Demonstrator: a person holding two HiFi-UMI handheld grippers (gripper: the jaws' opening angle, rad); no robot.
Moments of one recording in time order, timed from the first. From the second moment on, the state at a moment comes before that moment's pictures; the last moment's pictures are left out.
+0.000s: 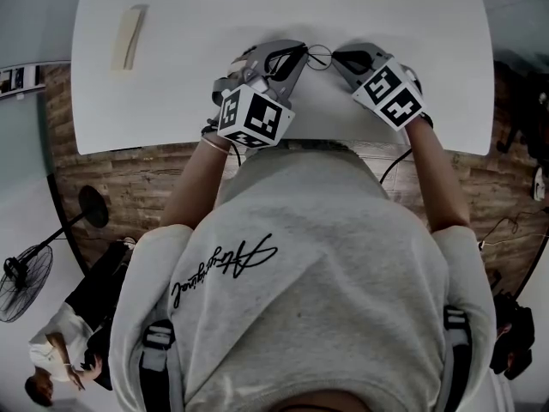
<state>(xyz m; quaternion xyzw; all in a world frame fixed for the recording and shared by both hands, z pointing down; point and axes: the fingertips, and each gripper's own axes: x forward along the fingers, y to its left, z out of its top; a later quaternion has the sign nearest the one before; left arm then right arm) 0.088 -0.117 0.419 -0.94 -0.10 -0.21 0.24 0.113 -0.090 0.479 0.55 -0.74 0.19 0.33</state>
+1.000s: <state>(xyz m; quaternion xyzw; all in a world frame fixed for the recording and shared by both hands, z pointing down) 0.098 -0.106 0.443 -0.92 -0.15 -0.24 0.26 0.113 -0.093 0.480 0.55 -0.74 0.19 0.34</state>
